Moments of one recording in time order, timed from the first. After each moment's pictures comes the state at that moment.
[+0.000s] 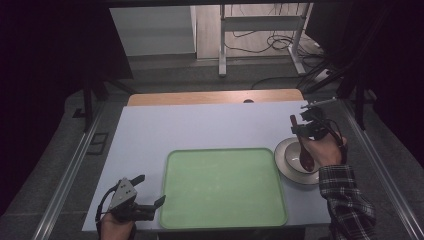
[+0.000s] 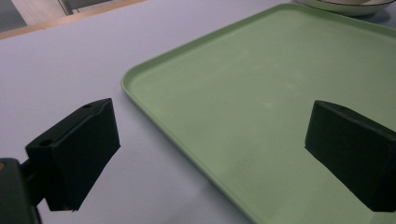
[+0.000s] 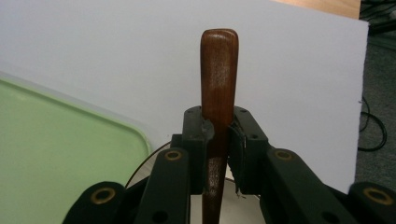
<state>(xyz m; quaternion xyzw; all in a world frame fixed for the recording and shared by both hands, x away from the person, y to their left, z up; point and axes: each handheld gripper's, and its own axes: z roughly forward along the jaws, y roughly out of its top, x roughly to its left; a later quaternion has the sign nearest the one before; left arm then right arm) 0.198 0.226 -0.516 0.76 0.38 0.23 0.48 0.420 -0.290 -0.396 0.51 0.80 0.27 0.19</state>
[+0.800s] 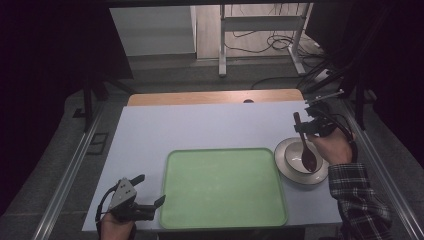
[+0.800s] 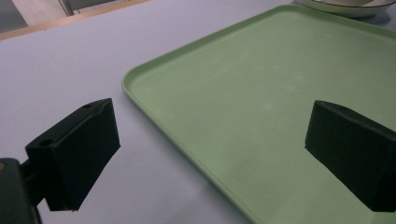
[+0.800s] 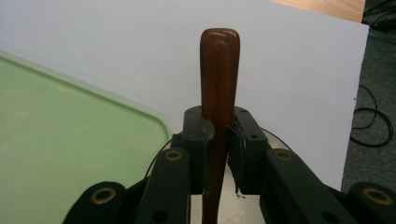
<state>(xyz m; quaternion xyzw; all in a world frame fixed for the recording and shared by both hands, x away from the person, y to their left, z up) 0.198 0.226 -0.516 0.76 0.38 0.23 0.48 0.406 -0.289 -0.360 0.50 0.81 0.26 0.16</state>
